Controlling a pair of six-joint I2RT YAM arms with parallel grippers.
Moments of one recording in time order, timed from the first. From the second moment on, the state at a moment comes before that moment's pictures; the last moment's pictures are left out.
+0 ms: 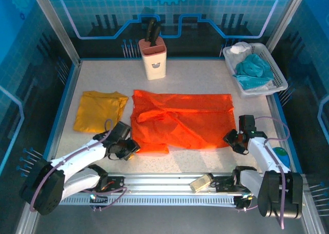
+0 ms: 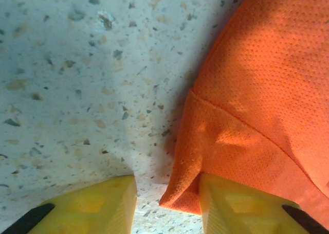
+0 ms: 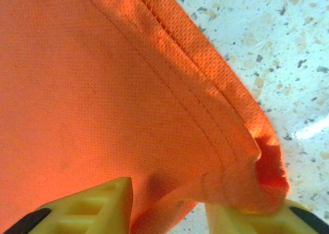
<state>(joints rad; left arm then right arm) -0.49 1.07 0.40 -0.54 0.23 -1.24 -0.09 1.03 0.43 -0.64 -0.13 0.71</state>
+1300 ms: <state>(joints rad) -0.39 1.76 1.27 -0.65 0.37 -0.80 -0.12 1.44 0.75 -0.64 -0.27 0.55</state>
